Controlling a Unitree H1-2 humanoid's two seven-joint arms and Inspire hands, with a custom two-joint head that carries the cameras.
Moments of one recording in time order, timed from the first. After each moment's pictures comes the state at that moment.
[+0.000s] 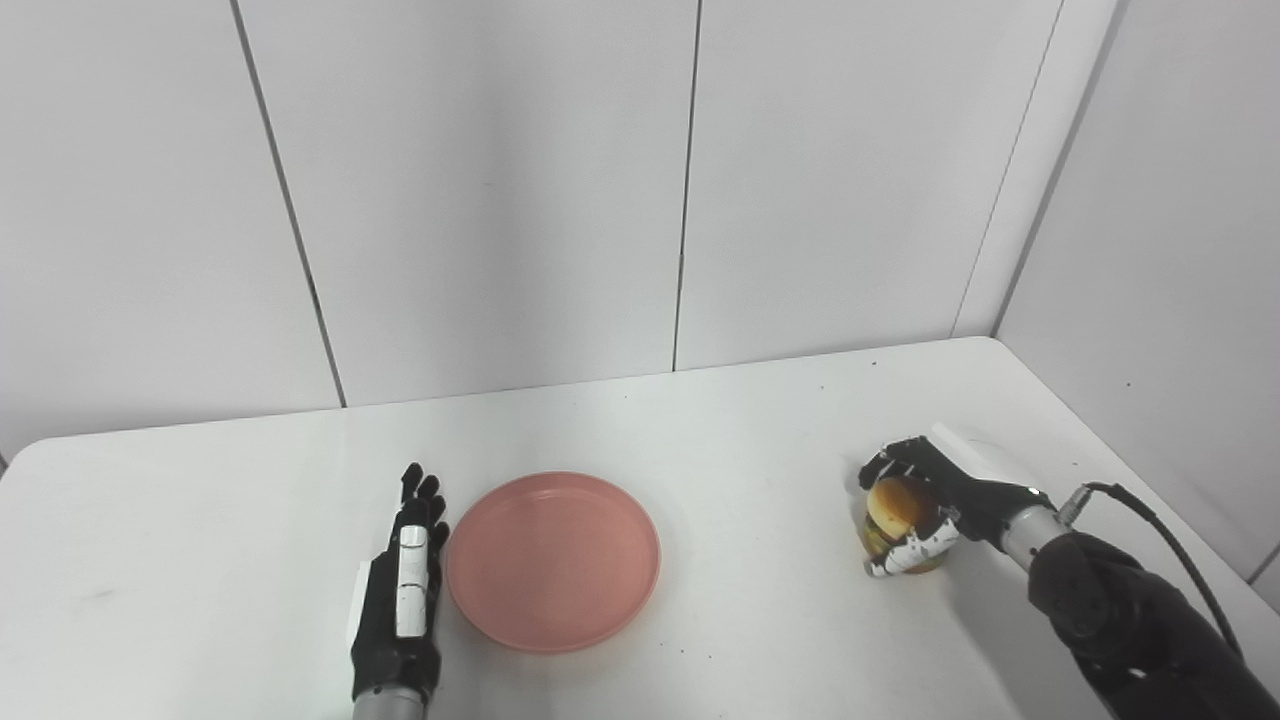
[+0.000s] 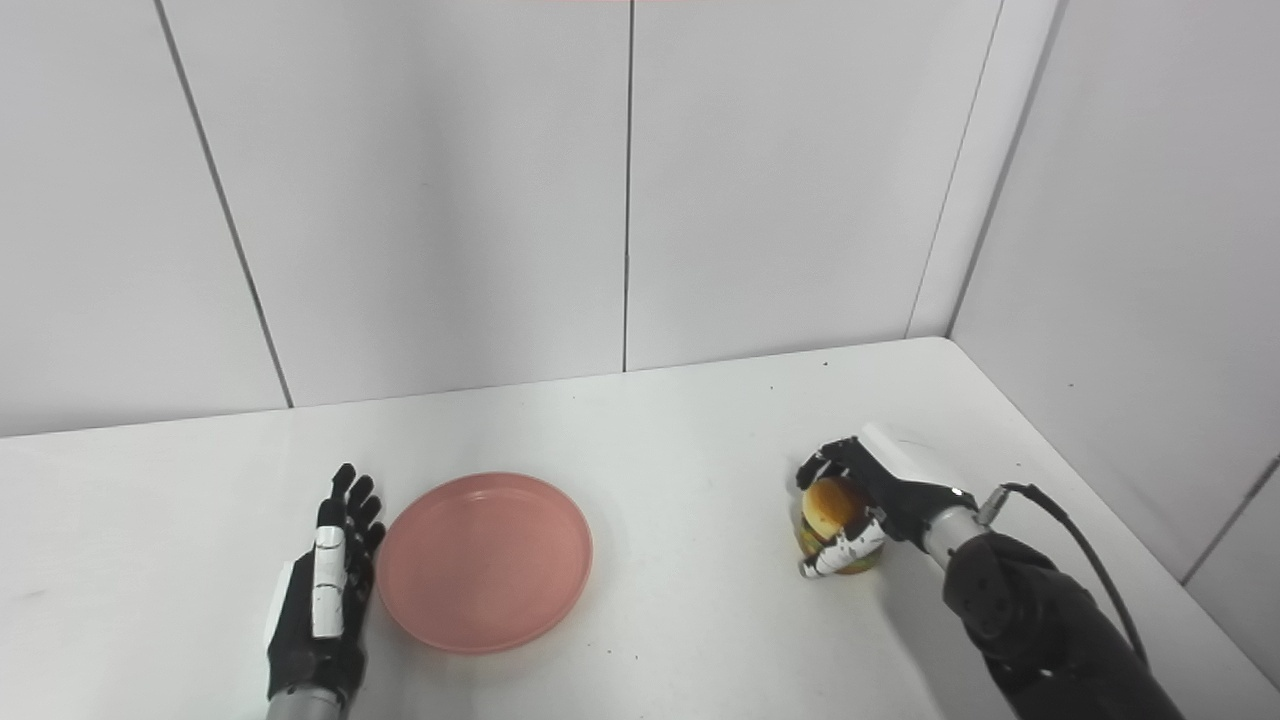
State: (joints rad) left arm -0.30 -0.15 -0.05 0.28 -0.01 -0.10 0.02; right arm -0.28 -0.66 0.04 0.02 -0.53 0.19 0.22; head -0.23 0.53
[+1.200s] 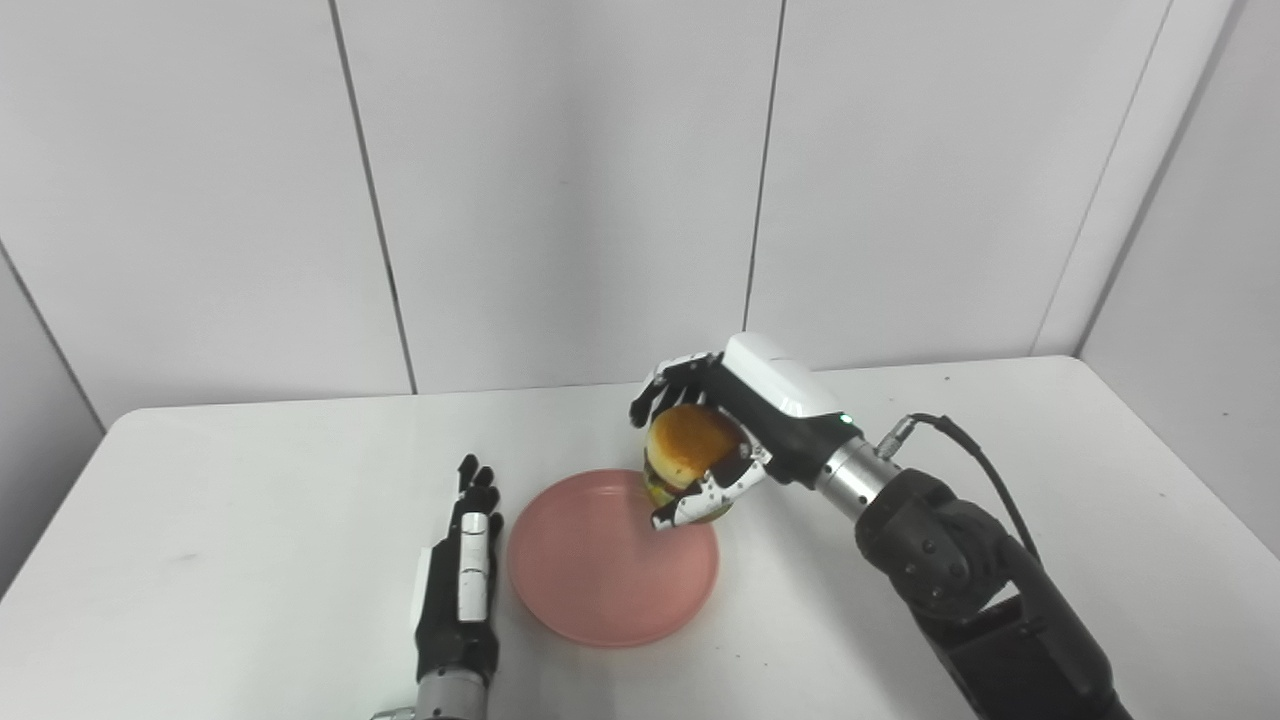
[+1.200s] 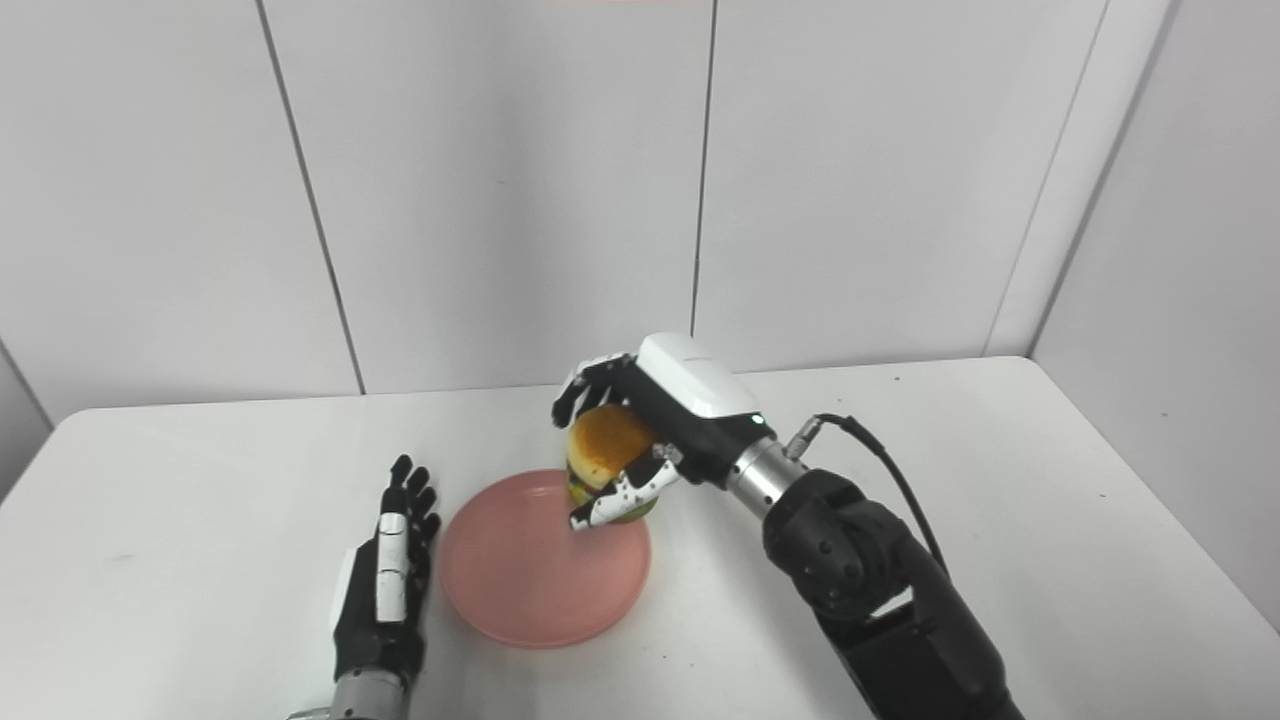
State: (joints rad) left arm -0.29 -0.19 -0.06 0.29 0.01 -0.11 0.07; right arm -0.57 -0.38 0.28 -0.12 -0.50 0.03 0.31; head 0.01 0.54
